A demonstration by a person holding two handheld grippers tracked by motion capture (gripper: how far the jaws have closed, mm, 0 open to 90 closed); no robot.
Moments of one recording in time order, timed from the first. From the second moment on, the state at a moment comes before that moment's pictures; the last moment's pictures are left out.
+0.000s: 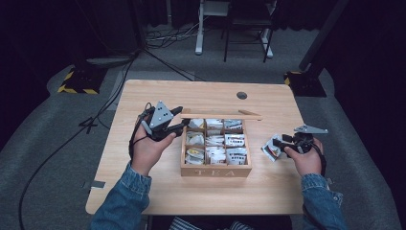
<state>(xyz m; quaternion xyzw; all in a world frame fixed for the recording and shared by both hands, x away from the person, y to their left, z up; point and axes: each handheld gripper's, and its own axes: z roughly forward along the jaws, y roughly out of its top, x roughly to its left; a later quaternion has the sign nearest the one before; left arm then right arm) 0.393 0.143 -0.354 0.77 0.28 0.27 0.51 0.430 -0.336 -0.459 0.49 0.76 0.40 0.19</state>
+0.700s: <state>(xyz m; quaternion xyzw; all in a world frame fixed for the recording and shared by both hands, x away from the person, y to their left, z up) 0.391 0.142 -0.355 0.77 0.28 0.27 0.50 0.390 -0.338 -0.430 0.45 0.76 0.42 0.20</state>
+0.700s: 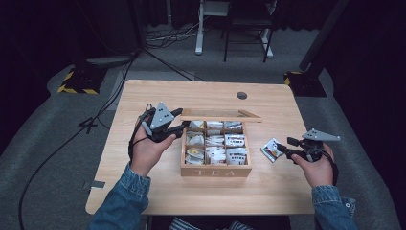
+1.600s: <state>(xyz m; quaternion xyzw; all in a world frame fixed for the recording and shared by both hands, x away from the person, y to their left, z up) 0.381 0.140 -0.355 0.81 0.28 0.24 0.45 0.348 -0.354 -0.492 0.50 0.74 0.41 0.18</state>
